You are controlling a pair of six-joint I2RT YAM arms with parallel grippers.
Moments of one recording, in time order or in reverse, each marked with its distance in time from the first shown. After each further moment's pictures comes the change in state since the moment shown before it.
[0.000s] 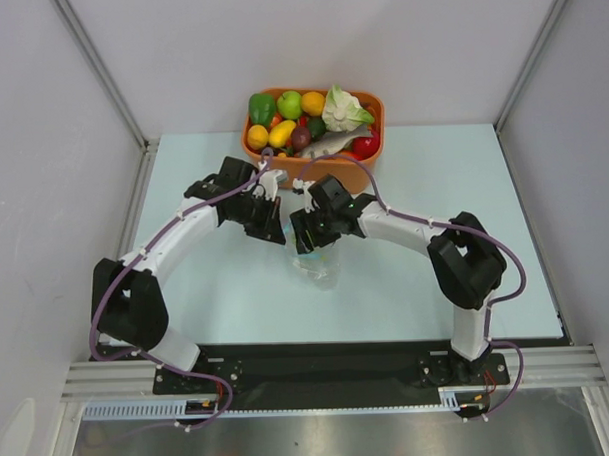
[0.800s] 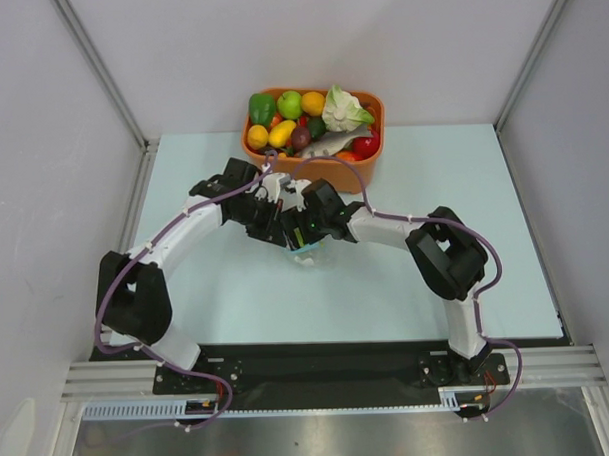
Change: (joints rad) left arm -0.005 0.039 0.000 -0.001 0.001 0.016; right arm 0.006 0.122 -0.009 0.256 0.064 -0.001
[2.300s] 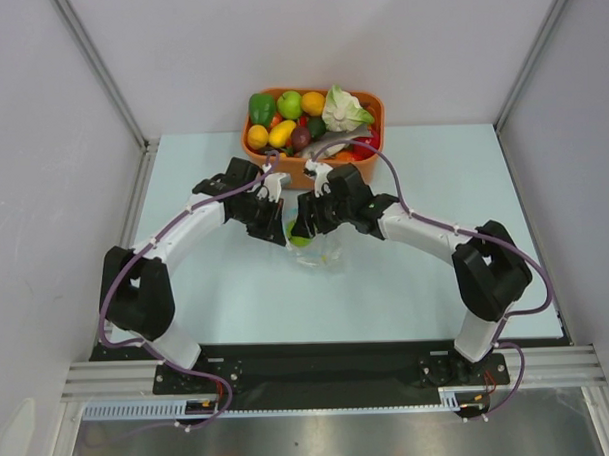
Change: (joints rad) left arm 0.000 0.032 0.012 0.008 -0.032 -0.005; right arm -0.061 -0.256 -0.105 0.008 -0.158 0.046
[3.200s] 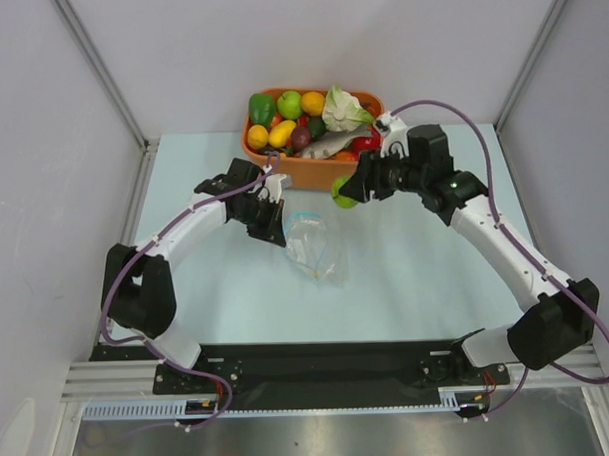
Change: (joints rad) left arm 0.000 0.016 -0.001 0.001 -0.006 -0.006; right arm -0.248 -0.375 0.056 -0.288 -0.154 -0.062
